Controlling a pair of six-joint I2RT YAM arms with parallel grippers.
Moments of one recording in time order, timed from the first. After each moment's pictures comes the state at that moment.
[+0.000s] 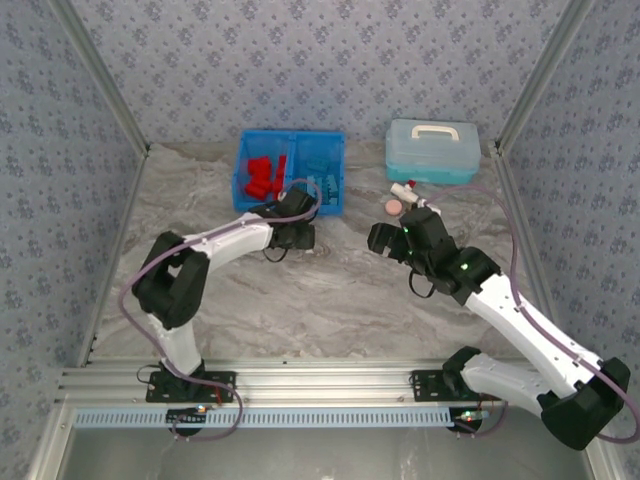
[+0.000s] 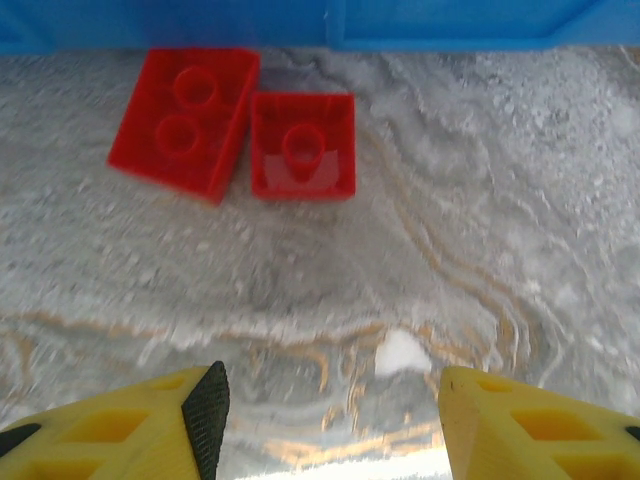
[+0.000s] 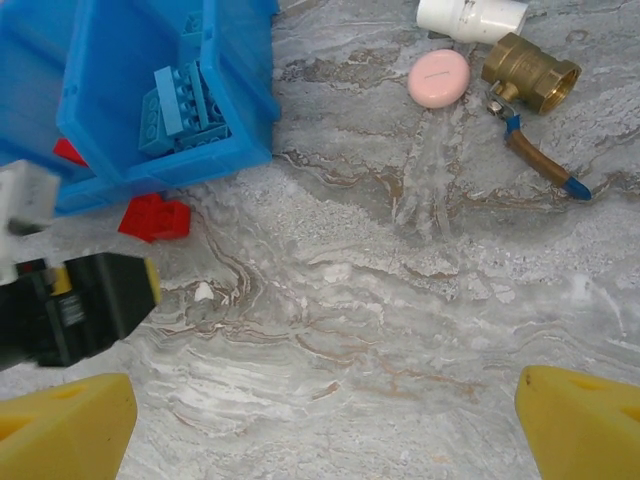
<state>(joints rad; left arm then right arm) -0.67 1.85 1.28 -0.52 -0.18 -0.54 0.62 1.00 0.96 -0.70 0.24 0.75</state>
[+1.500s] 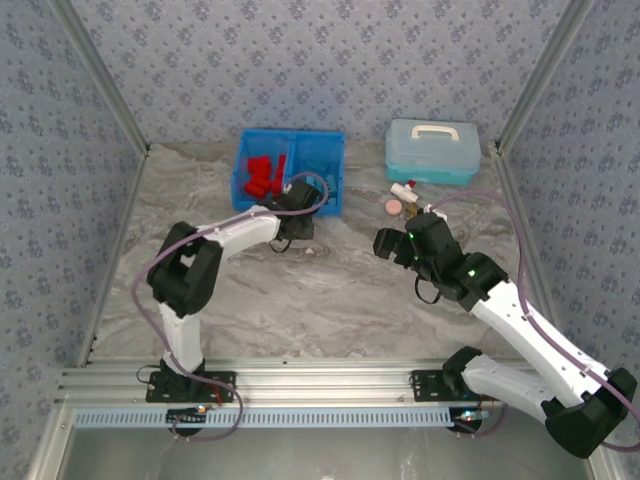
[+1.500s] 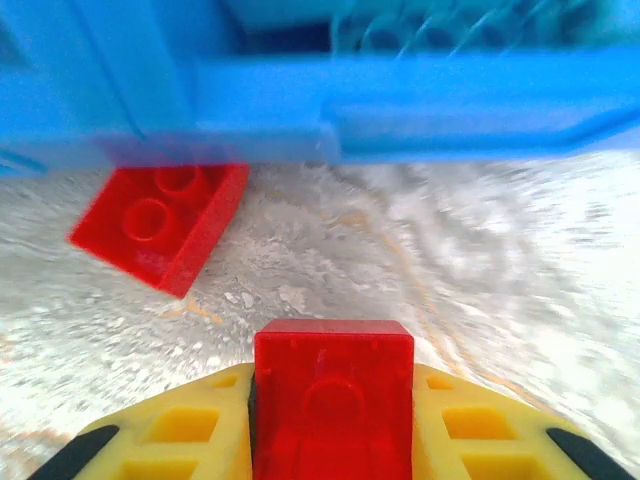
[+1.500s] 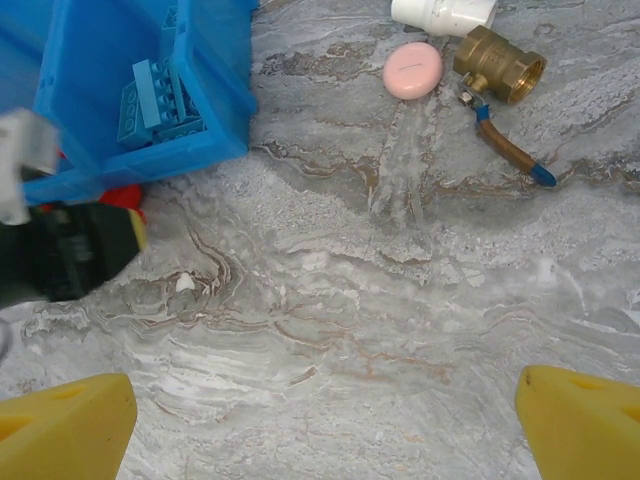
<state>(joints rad) -0.65 1.89 1.37 -0.50 -0.24 -0.47 0.62 0.95 0.94 -0.76 0.25 0.75</state>
